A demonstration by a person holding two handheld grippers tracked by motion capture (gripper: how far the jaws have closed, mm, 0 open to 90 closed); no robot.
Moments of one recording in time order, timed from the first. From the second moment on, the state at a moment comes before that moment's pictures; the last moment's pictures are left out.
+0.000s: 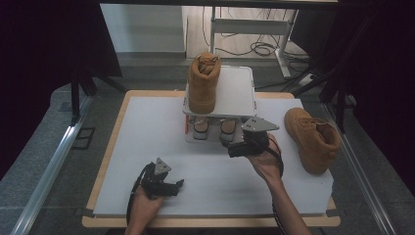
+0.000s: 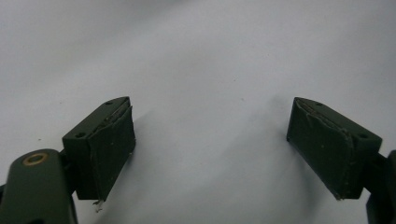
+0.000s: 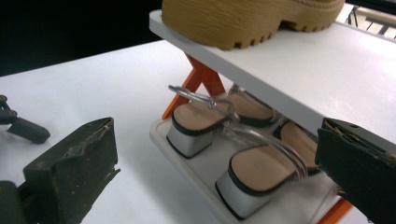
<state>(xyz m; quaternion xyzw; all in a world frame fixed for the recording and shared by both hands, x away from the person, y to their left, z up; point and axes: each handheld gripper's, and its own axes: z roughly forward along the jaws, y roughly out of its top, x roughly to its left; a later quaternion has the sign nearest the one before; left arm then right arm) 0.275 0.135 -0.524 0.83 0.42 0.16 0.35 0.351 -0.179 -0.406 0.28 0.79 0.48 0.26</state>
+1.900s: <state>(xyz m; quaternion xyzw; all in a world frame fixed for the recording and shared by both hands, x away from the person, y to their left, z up) 0.275 0.136 -0.524 0.83 0.42 0.16 0.35 0.284 -0.325 -0.460 0.46 0.73 0.45 0.24</state>
